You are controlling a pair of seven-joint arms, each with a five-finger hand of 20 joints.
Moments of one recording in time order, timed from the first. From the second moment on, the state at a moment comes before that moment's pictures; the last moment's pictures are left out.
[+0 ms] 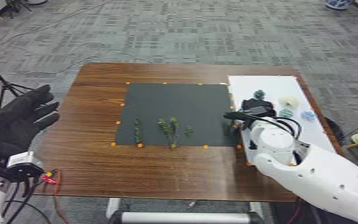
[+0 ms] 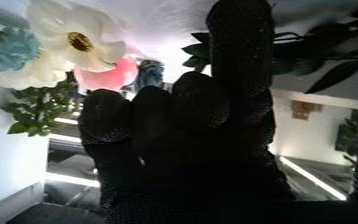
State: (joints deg) left arm 134.4 -58.9 -117.6 -128.8 43.9 2.8 1.5; right arm -57.3 -42.8 28.2 -97.2 -122.2 -6.2 49.0
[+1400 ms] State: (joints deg) left arm 134.2 -58.9 -117.1 -128.7 43.8 2.8 1.5; right arm -57.6 -46.4 24.7 -96.9 -123.6 3.6 39.1
